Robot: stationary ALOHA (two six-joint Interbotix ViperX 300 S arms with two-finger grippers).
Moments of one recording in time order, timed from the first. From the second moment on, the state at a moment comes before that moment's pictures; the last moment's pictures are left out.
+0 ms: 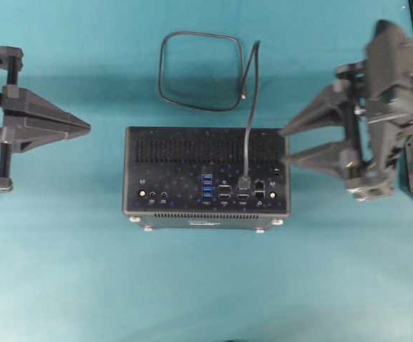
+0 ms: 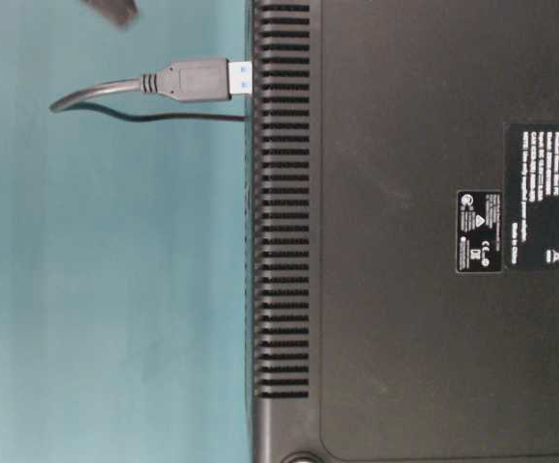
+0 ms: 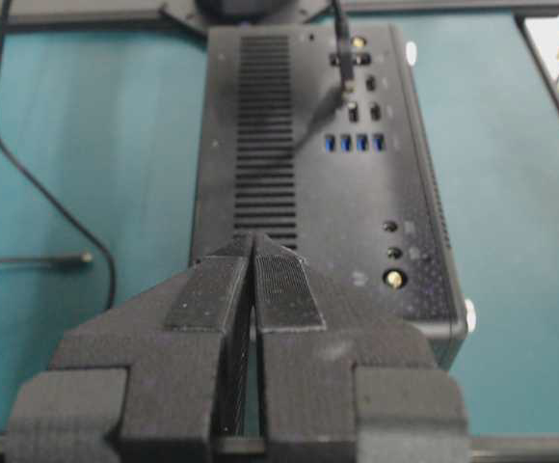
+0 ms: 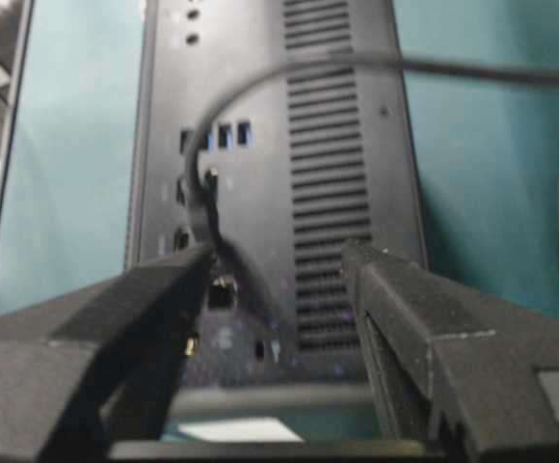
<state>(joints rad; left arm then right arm) -0.03 -0.77 0.83 0.02 0.18 0.04 0.06 -0.57 0.69 0.10 0.40 0.16</state>
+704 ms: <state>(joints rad) -0.03 -0.76 0.85 0.02 0.26 0.04 0.12 -0.35 0.49 0.09 0.62 0.16</state>
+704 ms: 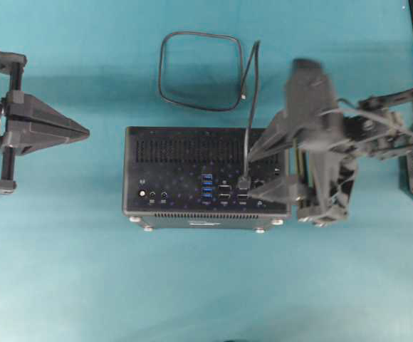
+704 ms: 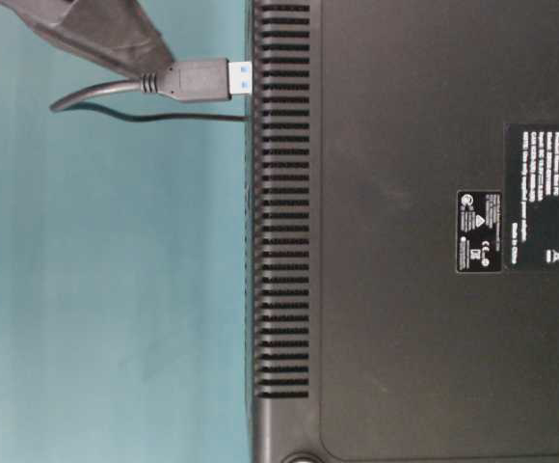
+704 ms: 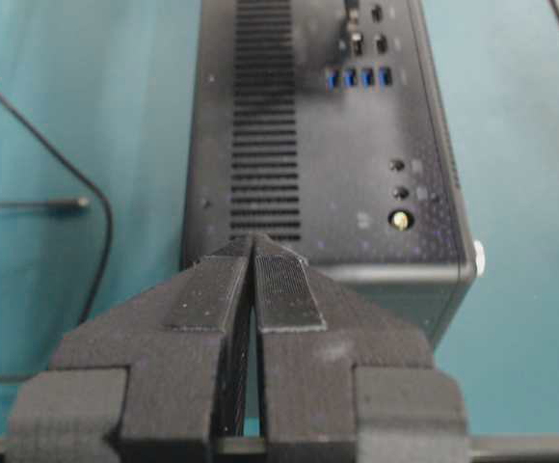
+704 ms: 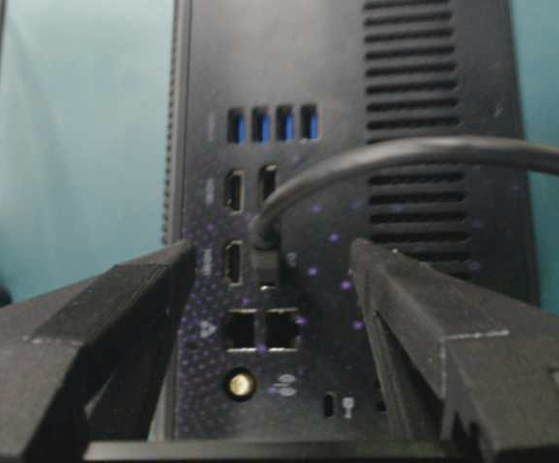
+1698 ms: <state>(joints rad) -0.03 -0.82 0.87 0.02 0.36 0.04 0.13 -0.23 0.33 0.05 0.85 0.16</state>
